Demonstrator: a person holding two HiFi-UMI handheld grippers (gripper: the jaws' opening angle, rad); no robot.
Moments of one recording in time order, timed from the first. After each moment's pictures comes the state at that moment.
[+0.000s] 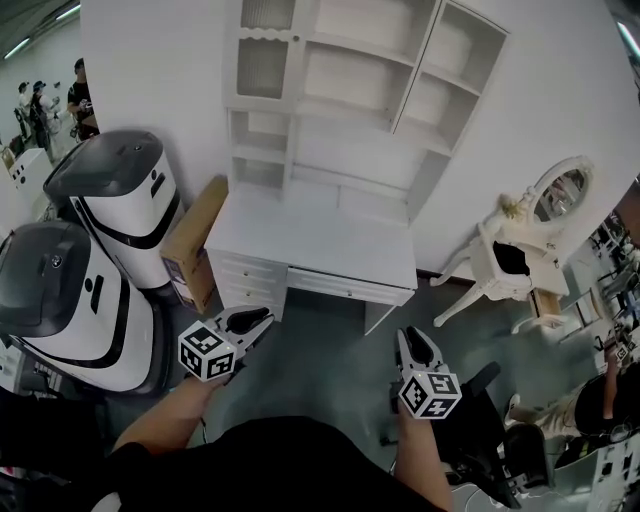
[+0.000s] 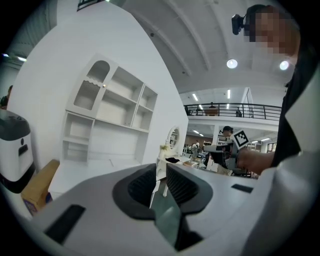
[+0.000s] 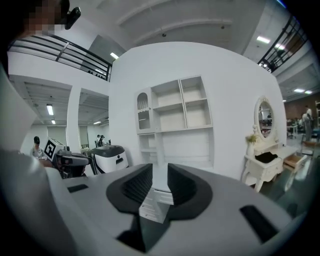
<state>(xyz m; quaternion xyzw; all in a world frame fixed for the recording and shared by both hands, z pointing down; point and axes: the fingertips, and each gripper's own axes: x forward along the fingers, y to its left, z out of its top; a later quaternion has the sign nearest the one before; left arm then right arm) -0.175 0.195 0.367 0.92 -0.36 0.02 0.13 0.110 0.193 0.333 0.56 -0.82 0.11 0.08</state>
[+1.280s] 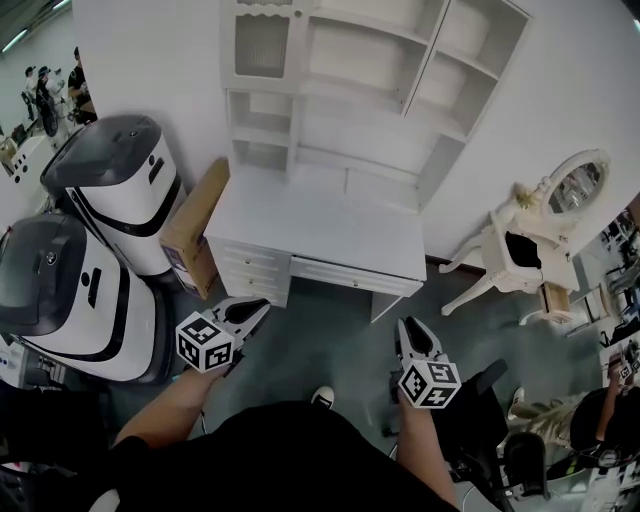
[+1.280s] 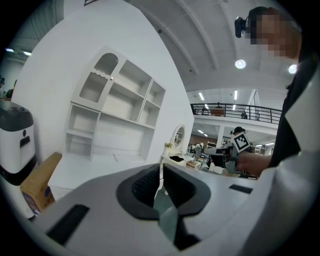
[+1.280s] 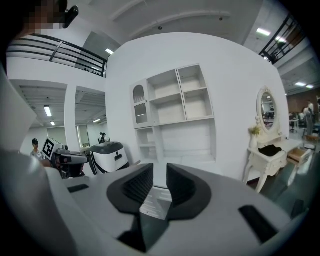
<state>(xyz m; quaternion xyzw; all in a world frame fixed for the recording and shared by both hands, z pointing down) -0.182 0.152 0.392 0.91 -0.38 0.03 0.16 0.109 0.141 0.369 0.55 -0.82 0.14 0.10</state>
